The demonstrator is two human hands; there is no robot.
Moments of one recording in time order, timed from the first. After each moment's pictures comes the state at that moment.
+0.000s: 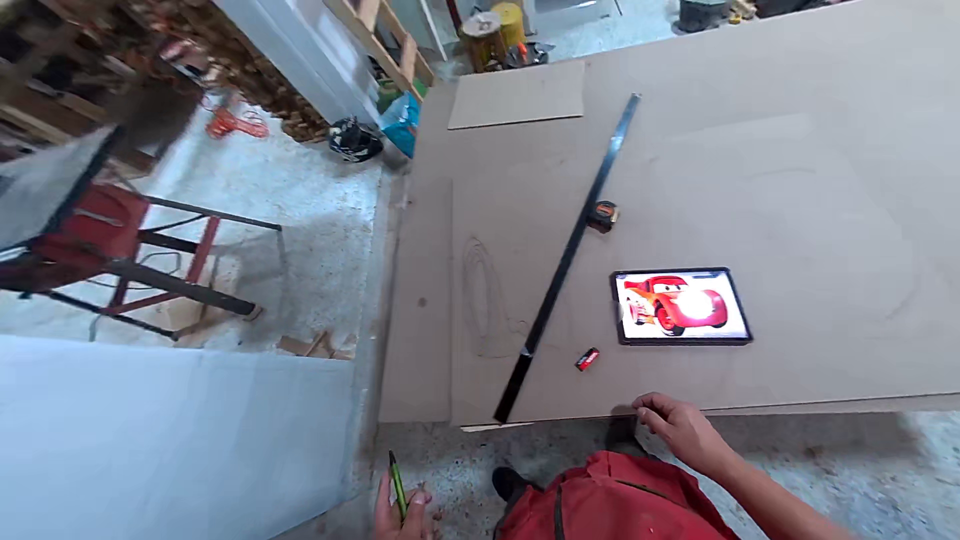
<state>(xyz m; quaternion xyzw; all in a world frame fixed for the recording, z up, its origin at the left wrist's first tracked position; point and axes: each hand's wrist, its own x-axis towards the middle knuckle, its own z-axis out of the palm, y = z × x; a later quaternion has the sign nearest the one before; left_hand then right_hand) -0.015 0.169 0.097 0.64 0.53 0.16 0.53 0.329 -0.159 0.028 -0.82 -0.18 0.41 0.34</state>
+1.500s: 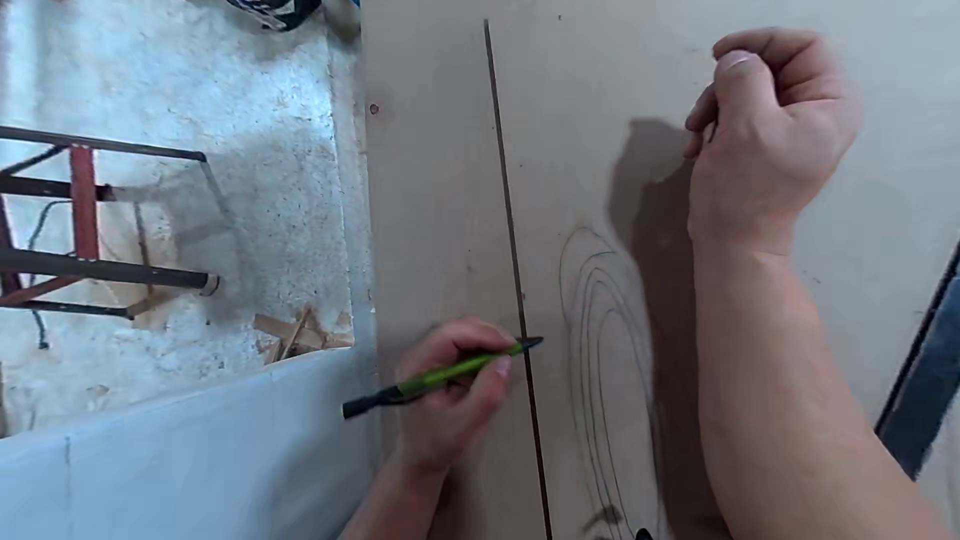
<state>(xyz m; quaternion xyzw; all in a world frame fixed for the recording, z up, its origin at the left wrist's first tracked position) 0.330 0.502 -0.058 0.75 0.11 0.17 0.64 0.598 0.354 -0.059 -0.71 -0.08 -0.08 0.69</state>
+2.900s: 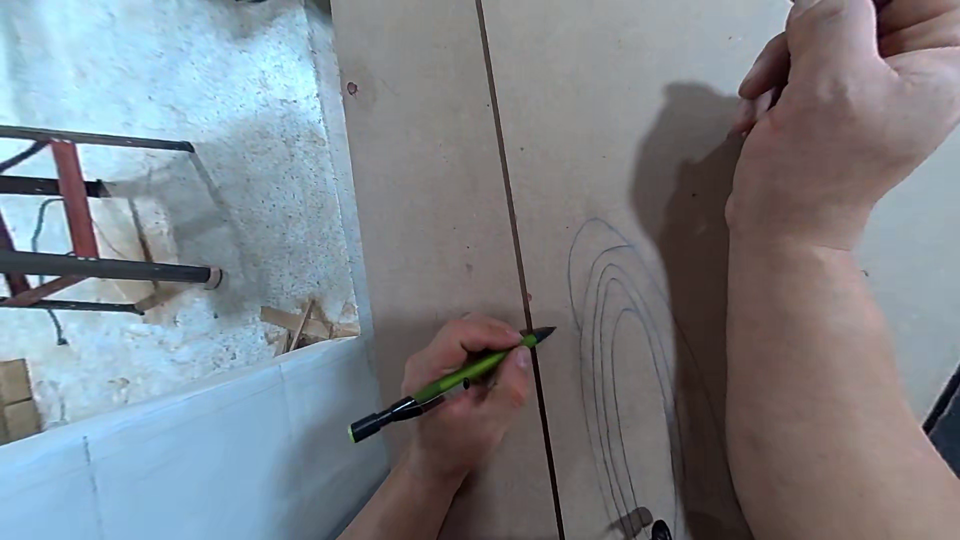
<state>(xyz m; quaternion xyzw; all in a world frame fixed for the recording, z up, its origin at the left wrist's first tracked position) 0.338 0.493 -0.057 0.79 0.13 0.19 0.57 0.603 0.350 -0.061 -0.70 -0.07 -0.13 0.70</state>
